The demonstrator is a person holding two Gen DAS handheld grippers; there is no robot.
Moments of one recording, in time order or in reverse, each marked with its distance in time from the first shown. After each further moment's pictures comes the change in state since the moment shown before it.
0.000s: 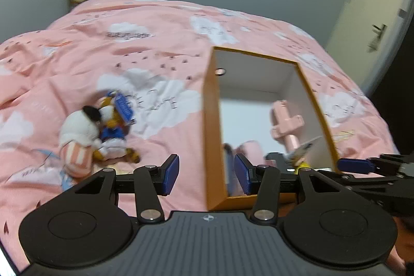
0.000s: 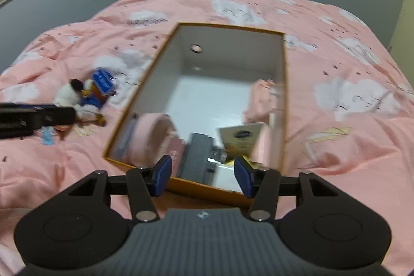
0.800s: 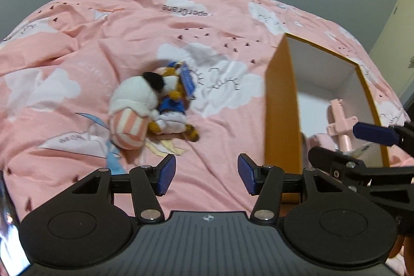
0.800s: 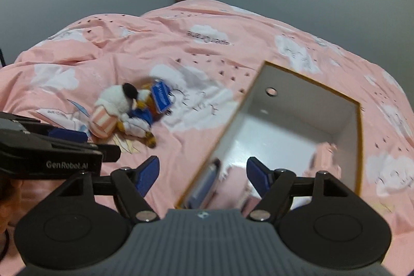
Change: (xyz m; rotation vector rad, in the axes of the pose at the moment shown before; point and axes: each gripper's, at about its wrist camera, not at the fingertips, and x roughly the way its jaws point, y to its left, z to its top) left arm 0.010 0.067 -0.014 -0.142 0.069 0.147; right arm 0.032 0.106 0.036 -0.260 -0.081 0.071
